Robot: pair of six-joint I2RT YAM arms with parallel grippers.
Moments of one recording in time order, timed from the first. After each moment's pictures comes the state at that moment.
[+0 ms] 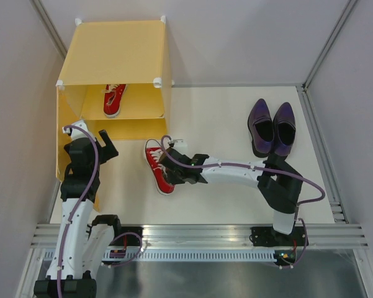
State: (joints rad) left arm 0.03 0.69 0.75 -0.49 -0.24 -0.26; right arm 1.10 1.83 1.30 -0.42 0.24 0.89
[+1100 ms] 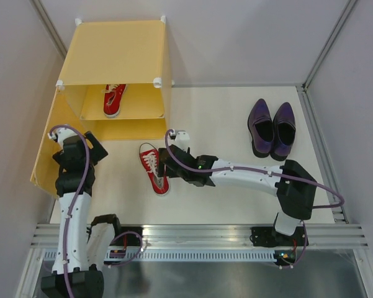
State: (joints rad) left arm 0.13 0.75 0.81 -0.64 -0.34 -0.38; right arm 1.15 1.75 1.31 -0.31 0.41 0.89
